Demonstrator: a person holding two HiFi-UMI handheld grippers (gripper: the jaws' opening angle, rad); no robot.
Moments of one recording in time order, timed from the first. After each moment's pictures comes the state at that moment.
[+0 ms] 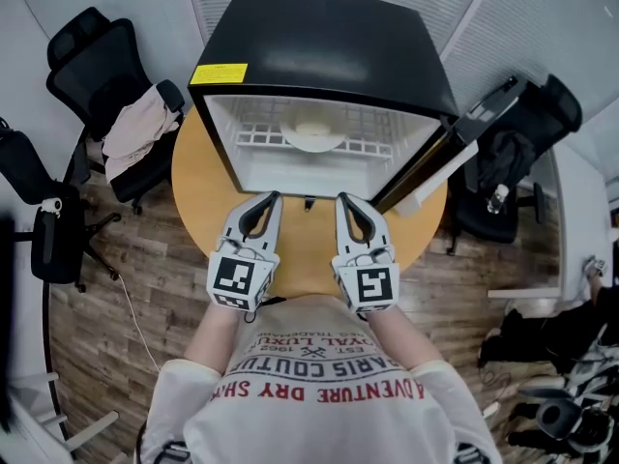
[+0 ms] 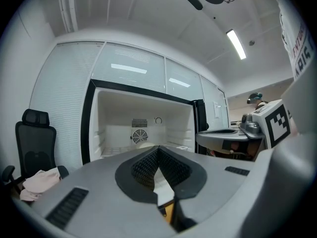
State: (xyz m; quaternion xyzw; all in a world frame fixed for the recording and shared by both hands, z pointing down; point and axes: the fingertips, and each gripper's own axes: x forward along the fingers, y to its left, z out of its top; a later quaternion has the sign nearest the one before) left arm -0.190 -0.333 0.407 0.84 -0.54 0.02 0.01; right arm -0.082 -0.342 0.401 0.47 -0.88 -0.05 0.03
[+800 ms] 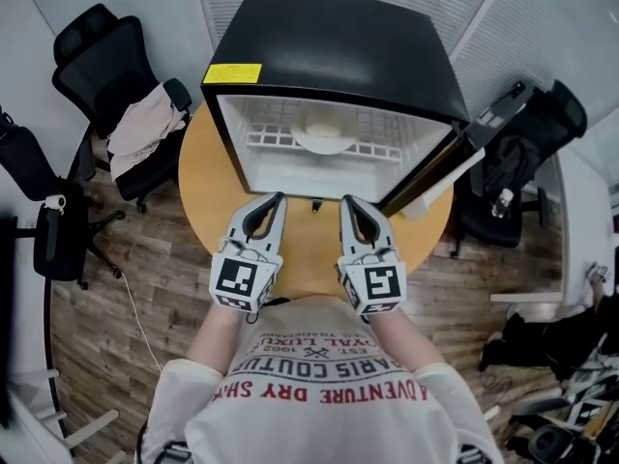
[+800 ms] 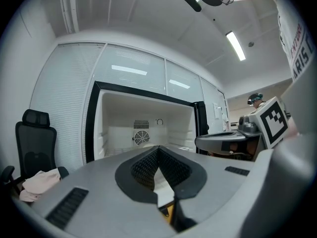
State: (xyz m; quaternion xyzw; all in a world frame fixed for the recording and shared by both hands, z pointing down) left arm -0.200 -0.332 0.404 0.84 -0.54 0.02 0.01; right arm -0.090 -0.345 0.410 0.46 -0.88 0.01 0.03
